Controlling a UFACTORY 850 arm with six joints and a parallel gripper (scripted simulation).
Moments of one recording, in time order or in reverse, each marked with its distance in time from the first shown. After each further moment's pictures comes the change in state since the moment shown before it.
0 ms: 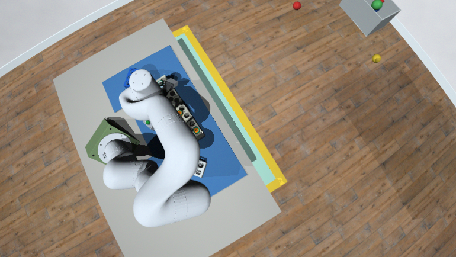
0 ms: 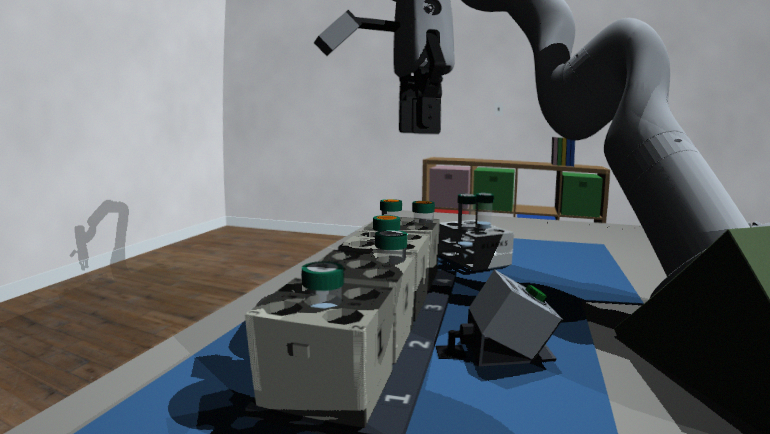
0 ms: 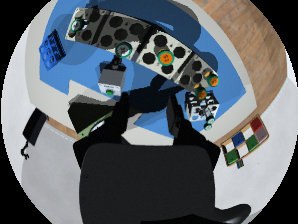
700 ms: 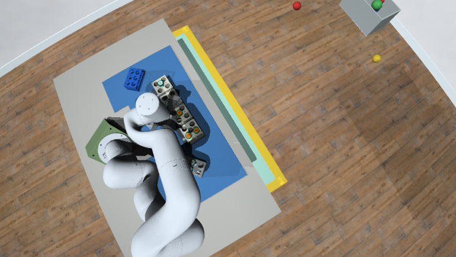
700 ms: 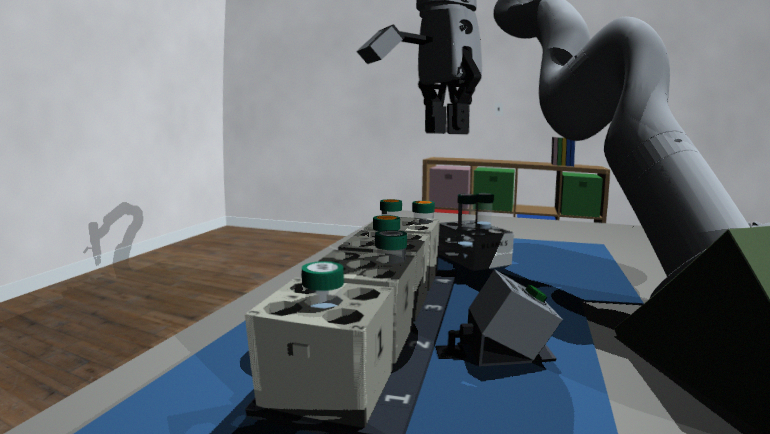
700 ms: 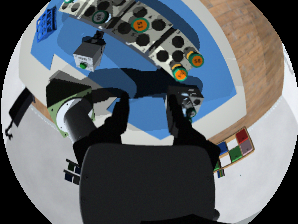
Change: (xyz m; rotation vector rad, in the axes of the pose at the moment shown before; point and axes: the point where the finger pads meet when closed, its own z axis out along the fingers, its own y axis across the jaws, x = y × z) arm -0.062 0.074 0.000 0.007 -0.003 -0.195
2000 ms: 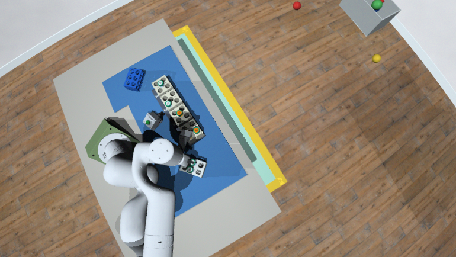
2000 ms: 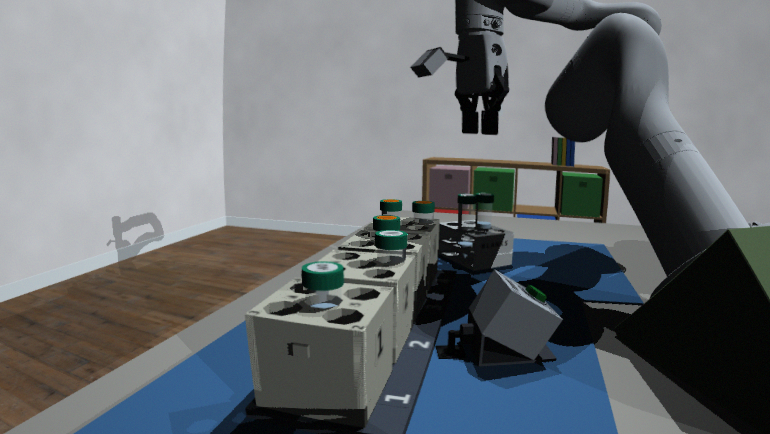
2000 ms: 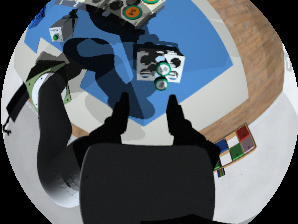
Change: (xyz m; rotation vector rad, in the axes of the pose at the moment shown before) arm -0.133 0.107 -0.001 -0.001 -0.001 0.002
